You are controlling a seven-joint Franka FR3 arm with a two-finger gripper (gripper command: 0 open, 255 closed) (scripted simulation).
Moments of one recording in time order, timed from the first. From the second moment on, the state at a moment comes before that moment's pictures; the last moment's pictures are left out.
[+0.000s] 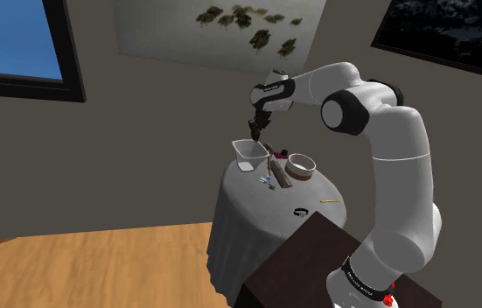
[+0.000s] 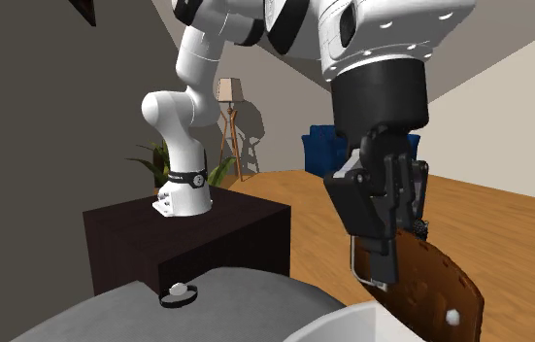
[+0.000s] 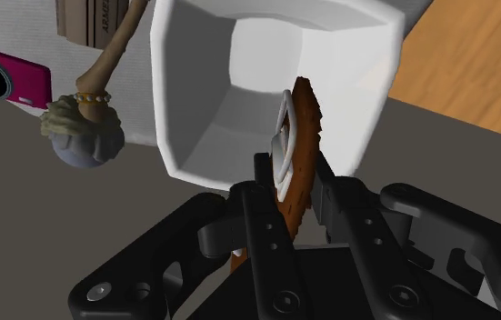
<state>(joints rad) -0.05 0.60 -0.37 -1.54 0.26 2.30 -0.31</state>
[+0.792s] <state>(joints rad) -0.07 0.69 -0.34 -1.57 0.30 2.41 -0.33</state>
